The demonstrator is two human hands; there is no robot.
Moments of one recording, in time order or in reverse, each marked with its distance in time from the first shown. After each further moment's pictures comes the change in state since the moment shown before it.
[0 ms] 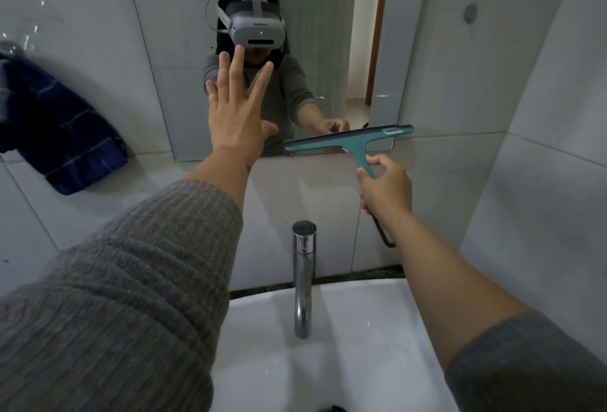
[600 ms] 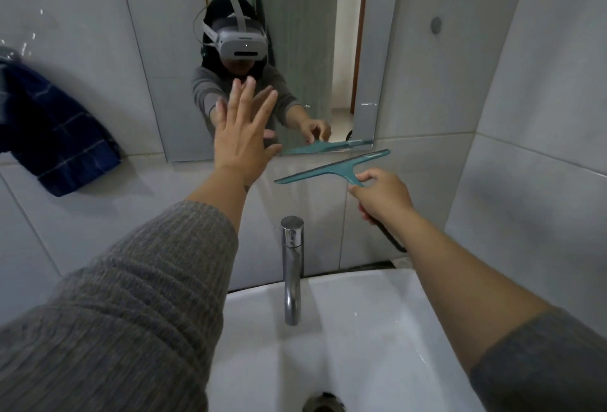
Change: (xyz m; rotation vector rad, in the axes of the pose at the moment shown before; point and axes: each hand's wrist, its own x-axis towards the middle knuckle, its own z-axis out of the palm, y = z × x) left_hand -0.030 0.013 0.005 -0.032 -0.020 0.149; right_hand -0.024 0.002 -0.037 -0.119 -0.175 0.052
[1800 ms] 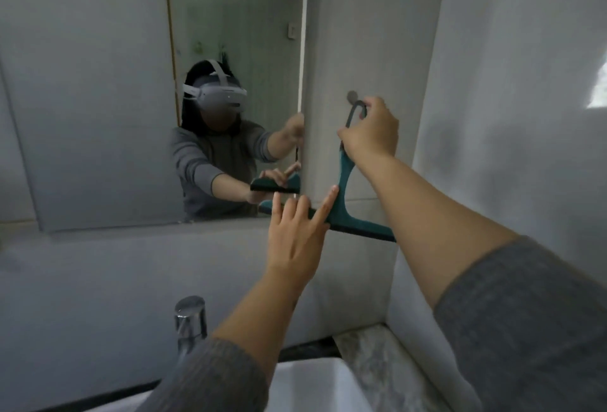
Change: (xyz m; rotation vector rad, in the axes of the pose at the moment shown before) left_hand 0.012 0.219 0.061 -0.083 0.163 0.133; right_hand 0.129 -0.072 -0.144 0.008 0.511 -0.344
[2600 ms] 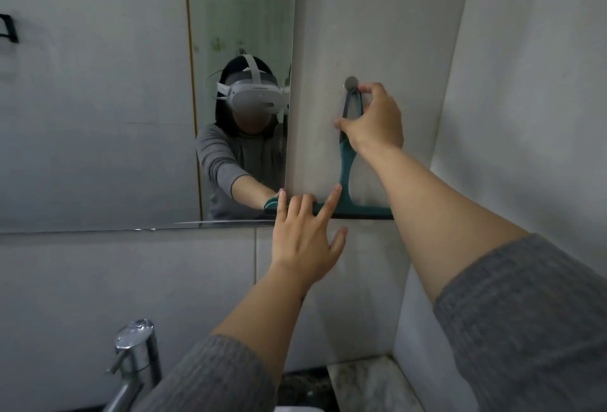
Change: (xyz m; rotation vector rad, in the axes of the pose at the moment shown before) left_hand 0.043 0.025 0.063 -0.029 -0.148 -0.109; right_hand 0.071 0.054 0.033 0.038 -0.109 -0.099
